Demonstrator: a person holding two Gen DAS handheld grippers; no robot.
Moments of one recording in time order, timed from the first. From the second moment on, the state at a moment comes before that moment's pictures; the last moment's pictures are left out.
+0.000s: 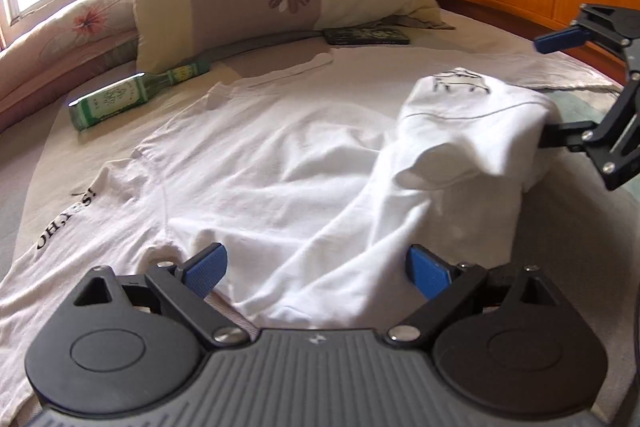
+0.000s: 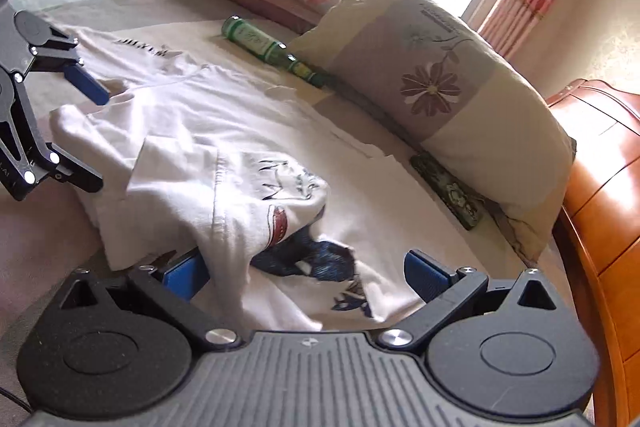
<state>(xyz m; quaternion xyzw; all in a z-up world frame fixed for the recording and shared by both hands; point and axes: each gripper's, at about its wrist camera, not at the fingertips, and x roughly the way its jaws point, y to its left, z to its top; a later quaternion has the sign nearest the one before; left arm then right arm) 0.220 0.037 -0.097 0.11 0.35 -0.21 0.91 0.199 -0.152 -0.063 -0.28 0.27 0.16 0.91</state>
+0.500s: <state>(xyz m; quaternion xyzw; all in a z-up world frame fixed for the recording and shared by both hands) 0.190 0.042 -0.079 0.11 0.34 -0.22 0.91 0.181 -0.227 -0.085 -0.26 0.36 0.03 0.90</state>
